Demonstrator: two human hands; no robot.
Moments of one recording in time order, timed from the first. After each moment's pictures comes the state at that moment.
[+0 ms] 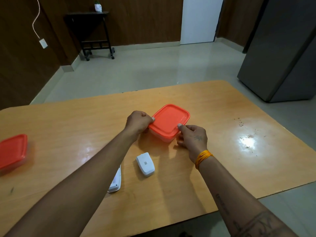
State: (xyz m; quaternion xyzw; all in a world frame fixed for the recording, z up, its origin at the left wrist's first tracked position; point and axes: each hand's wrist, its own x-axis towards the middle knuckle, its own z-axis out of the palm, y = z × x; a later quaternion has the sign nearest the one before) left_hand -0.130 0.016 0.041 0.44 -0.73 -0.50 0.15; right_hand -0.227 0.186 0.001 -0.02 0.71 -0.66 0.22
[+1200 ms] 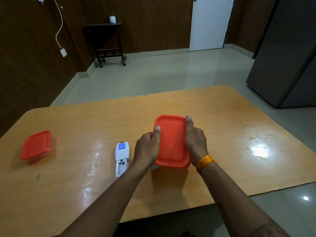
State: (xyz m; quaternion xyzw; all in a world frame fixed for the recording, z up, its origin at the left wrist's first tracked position) left_hand -0.061 0.122 0.050 0.44 -0.76 -0.42 0.22; right_hand -0.188 0.211 0.040 -0.14 0.78 -0.59 0.17
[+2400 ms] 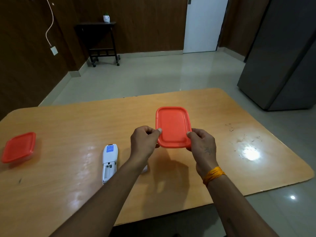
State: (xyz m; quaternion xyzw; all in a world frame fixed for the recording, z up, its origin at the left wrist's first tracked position) left_hand -0.093 0.127 0.052 0.41 -0.68 -0.54 0.30; right_hand -0.205 0.260 0.040 -0.10 0.73 -0.66 0.16
